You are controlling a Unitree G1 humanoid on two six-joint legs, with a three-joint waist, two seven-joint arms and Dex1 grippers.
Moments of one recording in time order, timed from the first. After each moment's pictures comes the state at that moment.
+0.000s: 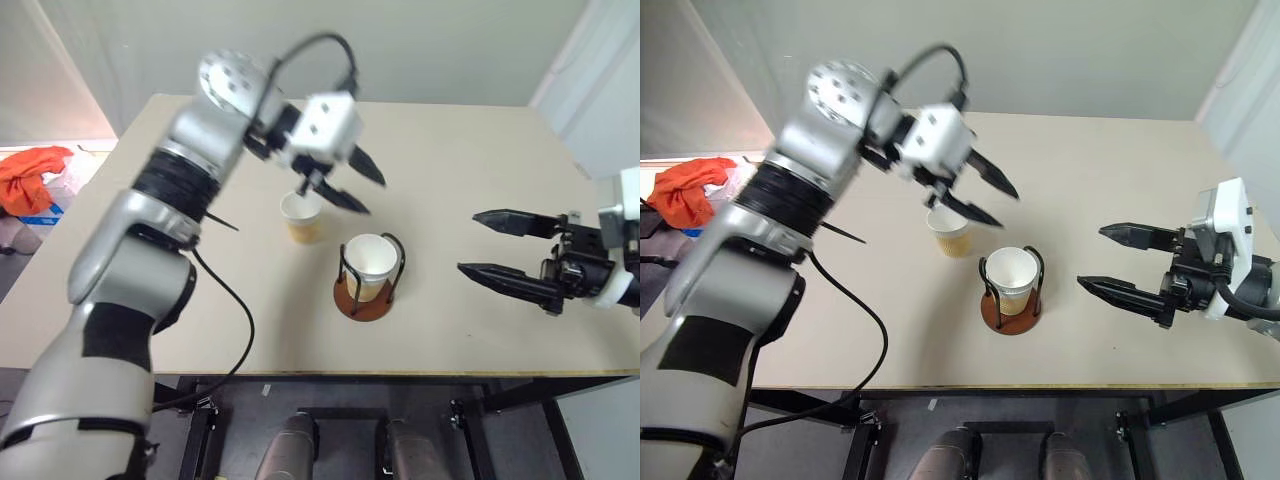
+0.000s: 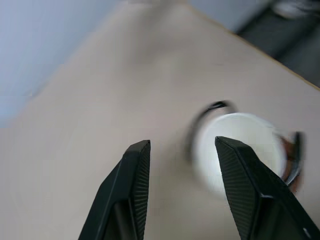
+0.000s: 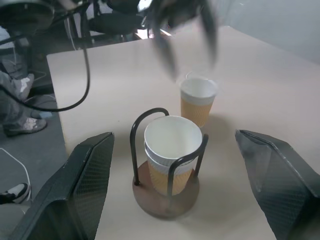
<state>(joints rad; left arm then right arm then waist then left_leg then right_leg) -1.50 0.61 -0.52 0.82 -0.37 -0.15 -1.58 -0.25 -0.97 -0.44 -0.60 1.02 0.84 0.87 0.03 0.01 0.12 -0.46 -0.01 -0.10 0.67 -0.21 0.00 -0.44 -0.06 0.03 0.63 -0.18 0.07</state>
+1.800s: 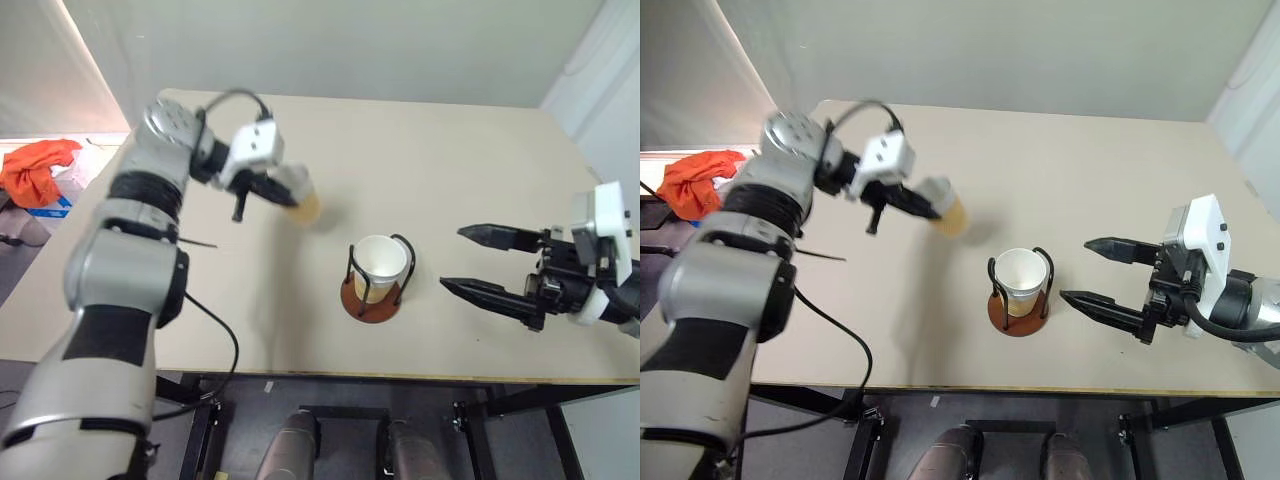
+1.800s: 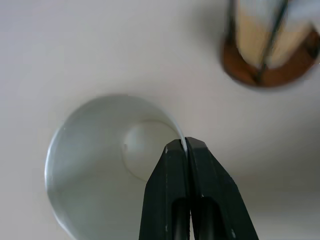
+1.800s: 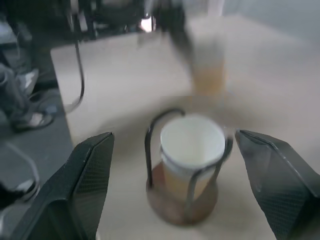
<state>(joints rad) -1.51 0.62 -0.34 1.21 -0.04 -0.26 -1.57 -0.08 -1.03 -0.50 -0.69 1.12 0.83 0.74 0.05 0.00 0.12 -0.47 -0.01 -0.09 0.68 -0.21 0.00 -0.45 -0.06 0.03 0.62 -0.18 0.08</state>
